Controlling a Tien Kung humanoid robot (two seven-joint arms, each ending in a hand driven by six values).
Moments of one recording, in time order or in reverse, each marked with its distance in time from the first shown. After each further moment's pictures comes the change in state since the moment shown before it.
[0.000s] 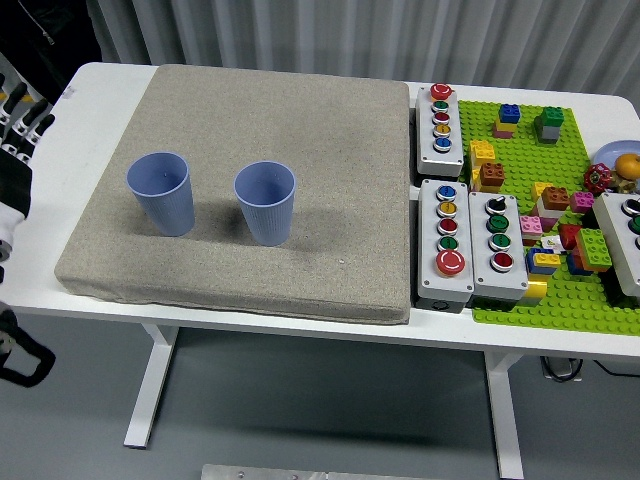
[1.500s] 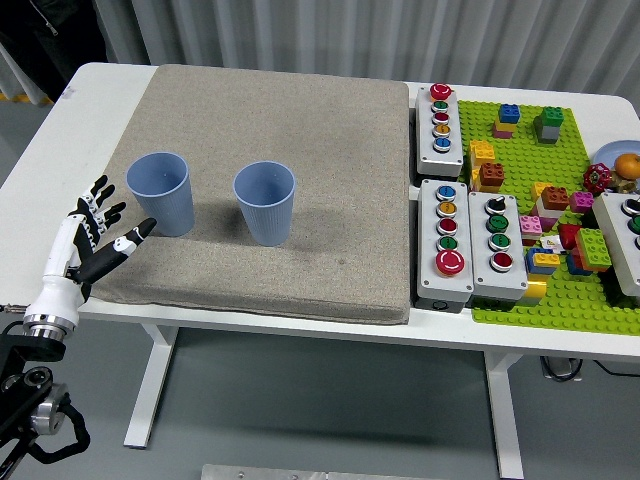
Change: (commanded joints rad) left arm 0.004 -0.084 0.186 0.169 0.546 0.116 0.061; right arm -0.003 0.008 0.006 0.000 -0.014 0.005 -0.005
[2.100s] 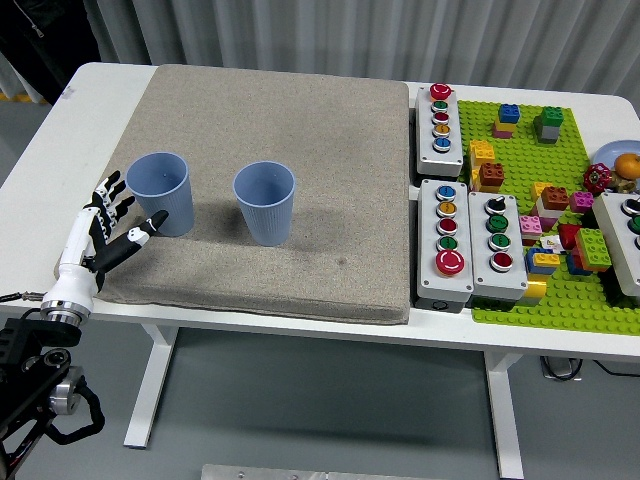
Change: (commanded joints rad) left arm -0.098 -0.033 0.035 0.109 -0.008 -0.005 0.007; right arm 0.005 0.000 -0.005 0.000 0.010 -0.003 0.003
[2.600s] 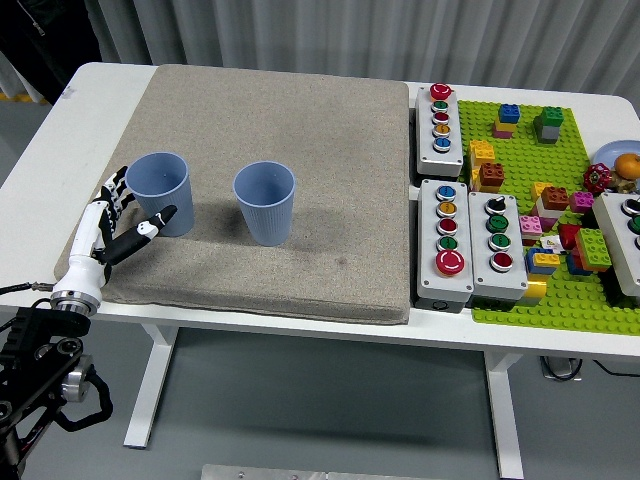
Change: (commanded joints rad) left arm -0.057 -0.021 0.020 0.067 0.026 0.014 0.023; right arm 0.004 0.001 -0.002 0.000 0.006 -0.001 0.002
